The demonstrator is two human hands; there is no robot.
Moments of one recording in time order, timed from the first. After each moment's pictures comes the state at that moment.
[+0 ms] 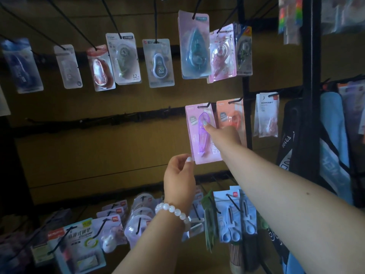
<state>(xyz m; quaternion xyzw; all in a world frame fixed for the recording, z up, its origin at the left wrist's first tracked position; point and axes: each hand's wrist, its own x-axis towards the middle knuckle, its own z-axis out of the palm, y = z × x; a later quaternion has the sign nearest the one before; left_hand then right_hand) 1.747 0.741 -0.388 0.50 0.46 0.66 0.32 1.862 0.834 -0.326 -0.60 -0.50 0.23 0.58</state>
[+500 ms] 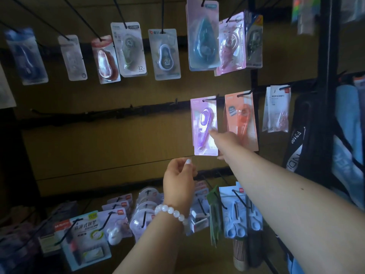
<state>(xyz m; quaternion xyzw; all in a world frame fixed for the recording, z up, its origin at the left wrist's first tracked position) 1.730 0.746 -0.402 0.47 0.49 0.65 0.34 1.853 0.853 -0.347 -0.62 -0.49 0.31 0.53</state>
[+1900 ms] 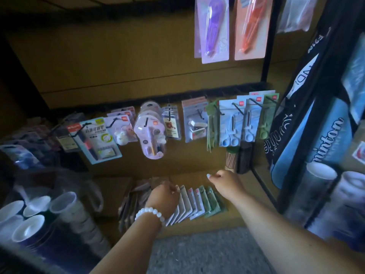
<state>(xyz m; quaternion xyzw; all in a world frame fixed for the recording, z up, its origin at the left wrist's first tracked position) 1.659 0.664 -0.638 0.57 0.75 0.21 0.25 1.849 0.718 -0.651 -0.69 -0.60 0.33 0.22</state>
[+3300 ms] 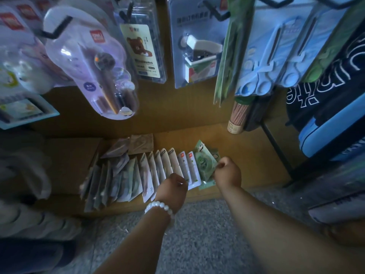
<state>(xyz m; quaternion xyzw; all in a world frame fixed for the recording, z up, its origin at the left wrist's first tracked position) 1.675 0.756 -0.830 0.48 0.73 0.19 0.45 1.835 0.804 -0.847 -0.78 -0.46 0.32 0.27</state>
